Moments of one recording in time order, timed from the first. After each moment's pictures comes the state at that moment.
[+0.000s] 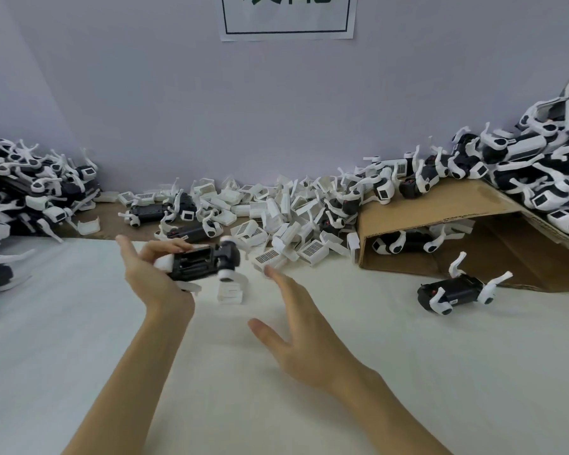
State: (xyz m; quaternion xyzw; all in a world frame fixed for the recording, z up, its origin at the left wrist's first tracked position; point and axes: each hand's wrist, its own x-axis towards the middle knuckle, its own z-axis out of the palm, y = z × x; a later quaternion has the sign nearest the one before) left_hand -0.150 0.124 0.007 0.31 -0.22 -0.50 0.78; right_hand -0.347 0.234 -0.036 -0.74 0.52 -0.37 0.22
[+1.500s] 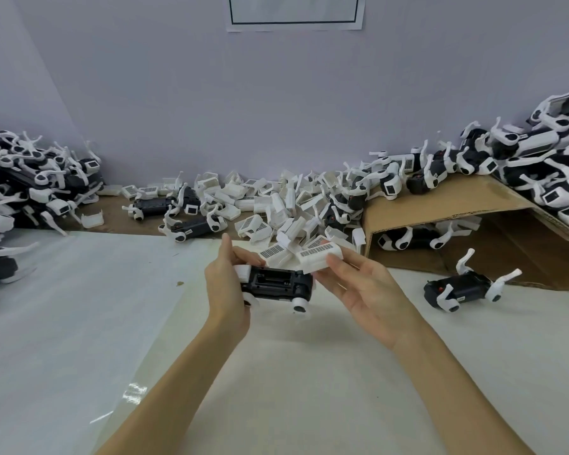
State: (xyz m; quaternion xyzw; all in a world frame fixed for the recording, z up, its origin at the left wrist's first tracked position) left_hand -0.214 0.154 -0.007 0.41 -0.35 -0.57 0.62; right_hand -0.411 0.214 0.002 -0.35 0.33 -0.63 0.61
